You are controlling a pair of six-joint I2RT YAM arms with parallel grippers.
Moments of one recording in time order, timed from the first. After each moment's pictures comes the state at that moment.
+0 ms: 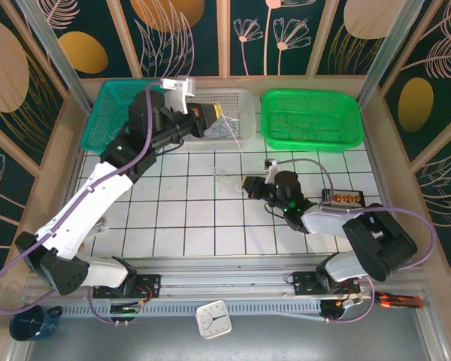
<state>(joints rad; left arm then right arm) -0.57 1.36 1.49 -0.28 0.27 -0.53 0.62 1.42 0.43 0.66 -0.21 0.78</state>
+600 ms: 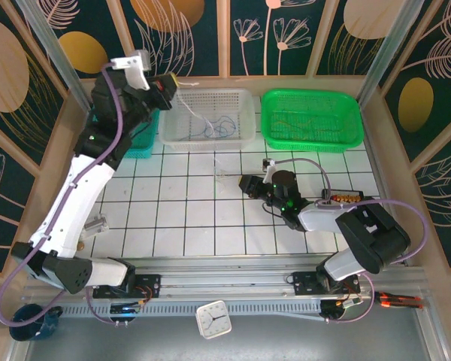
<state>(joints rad) -0.34 1.36 1.60 -0.30 0.15 -0.48 0.62 1.47 0.45 0.68 -0.21 0.79</state>
